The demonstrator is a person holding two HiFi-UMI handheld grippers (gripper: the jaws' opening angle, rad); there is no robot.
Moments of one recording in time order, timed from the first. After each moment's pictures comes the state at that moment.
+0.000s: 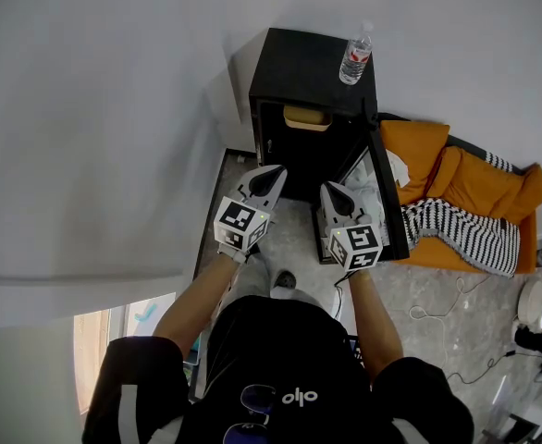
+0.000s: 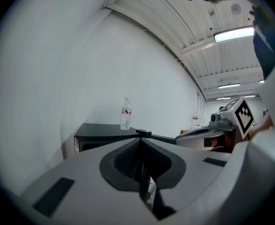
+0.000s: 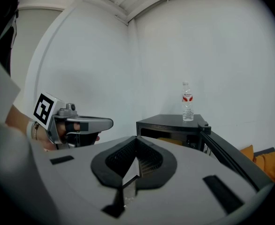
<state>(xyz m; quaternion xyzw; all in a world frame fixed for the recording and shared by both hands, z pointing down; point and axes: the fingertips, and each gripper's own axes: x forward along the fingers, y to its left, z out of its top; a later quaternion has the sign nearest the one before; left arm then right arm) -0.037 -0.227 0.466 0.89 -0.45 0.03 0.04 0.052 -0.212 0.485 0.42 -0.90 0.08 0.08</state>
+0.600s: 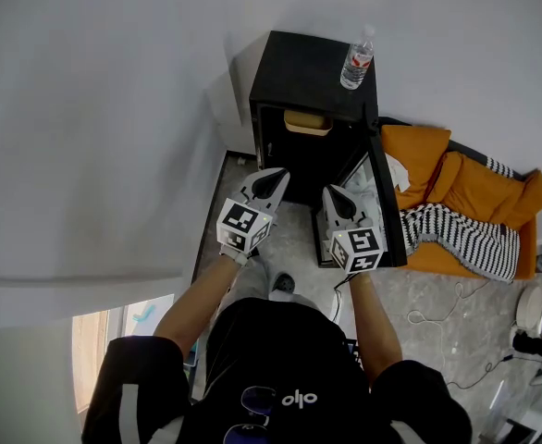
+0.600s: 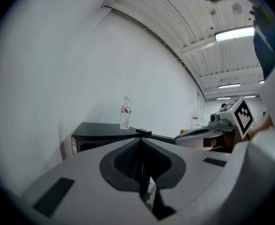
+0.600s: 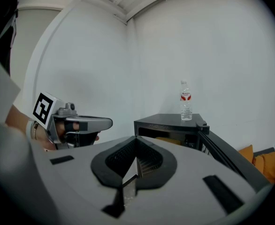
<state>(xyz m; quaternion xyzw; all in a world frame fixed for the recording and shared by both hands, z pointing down) -0.029 -0.235 0.471 0.89 -0.45 0.04 0.05 0.061 -0.221 0.490 0.42 -0.90 0.08 0.08</state>
